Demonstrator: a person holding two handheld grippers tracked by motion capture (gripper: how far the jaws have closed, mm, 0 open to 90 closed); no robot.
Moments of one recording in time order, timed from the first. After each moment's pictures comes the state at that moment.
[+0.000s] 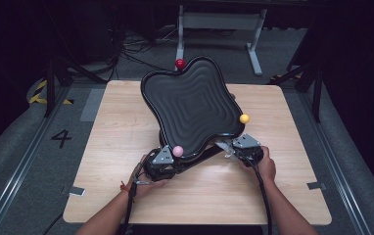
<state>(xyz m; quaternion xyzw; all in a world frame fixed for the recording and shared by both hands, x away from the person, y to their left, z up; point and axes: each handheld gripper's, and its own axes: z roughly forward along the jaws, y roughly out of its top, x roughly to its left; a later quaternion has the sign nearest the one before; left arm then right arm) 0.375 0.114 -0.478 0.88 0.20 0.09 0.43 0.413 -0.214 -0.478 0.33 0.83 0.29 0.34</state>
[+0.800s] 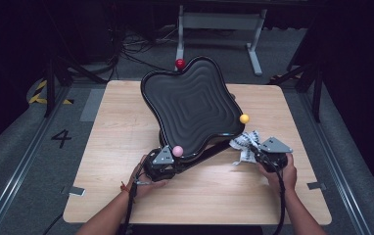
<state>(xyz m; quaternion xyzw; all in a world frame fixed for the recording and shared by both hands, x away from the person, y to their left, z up) 0.374 0.114 -0.479 0.88 0.20 0.09 0.43 0.375 -0.266 -0.443 0.38 0.79 0.35 0.34</state>
